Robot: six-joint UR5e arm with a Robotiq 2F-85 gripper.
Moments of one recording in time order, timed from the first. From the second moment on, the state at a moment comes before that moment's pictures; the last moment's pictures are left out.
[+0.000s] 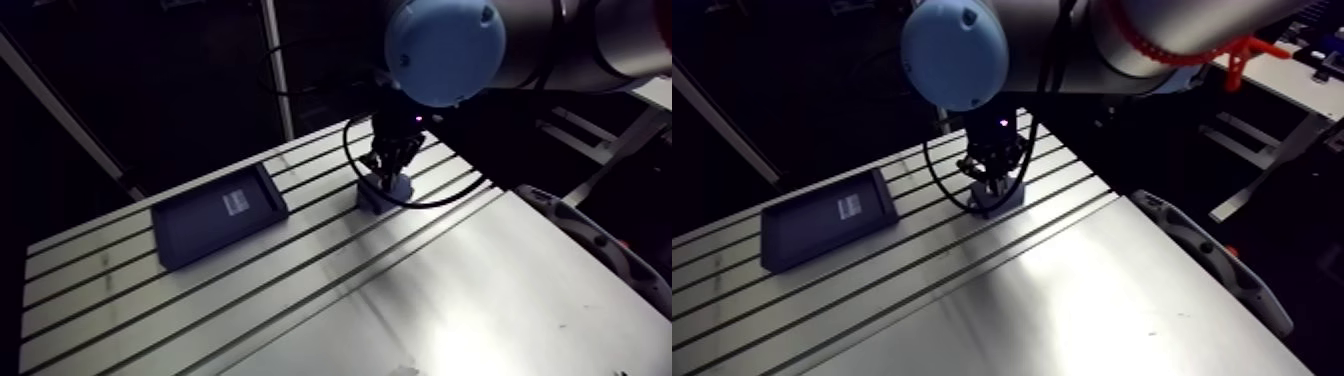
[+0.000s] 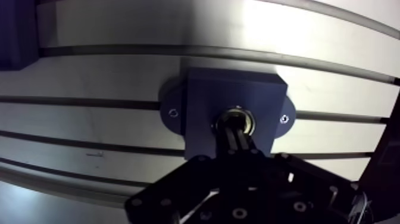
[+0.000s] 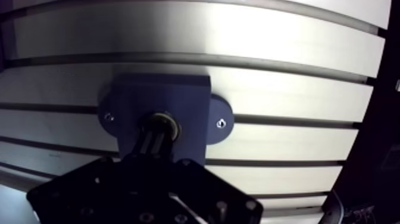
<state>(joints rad) -0.57 -1.15 1.87 -2.17 -1.63 -2.21</state>
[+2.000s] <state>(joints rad) -0.46 -1.45 1.67 -1.70 -1.60 -1.99</state>
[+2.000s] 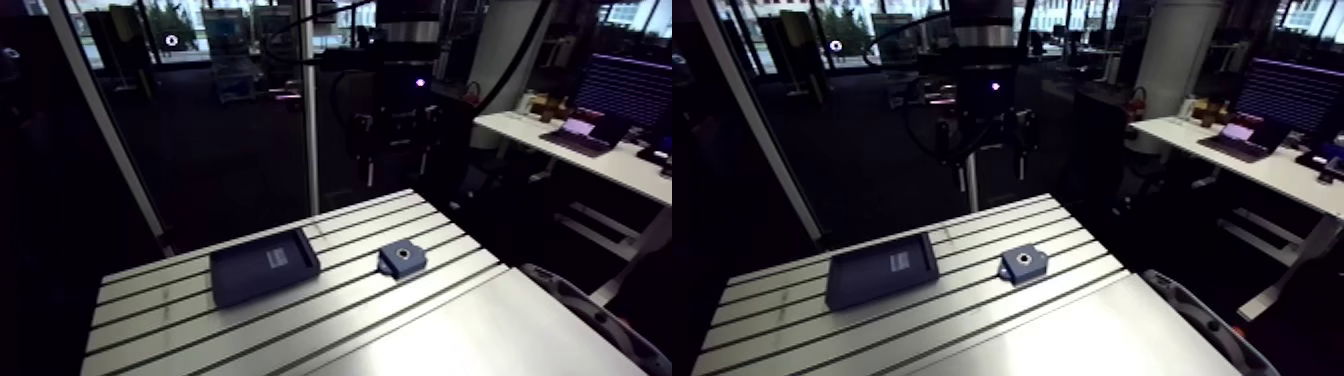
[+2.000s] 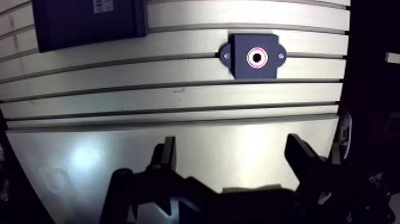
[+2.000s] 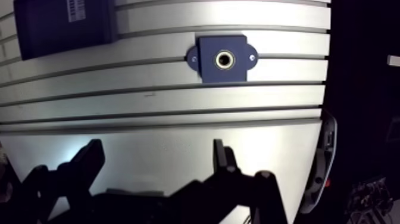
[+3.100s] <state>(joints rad) -0.19 -1.52 1.47 -1.46 -1.59 -1.77</state>
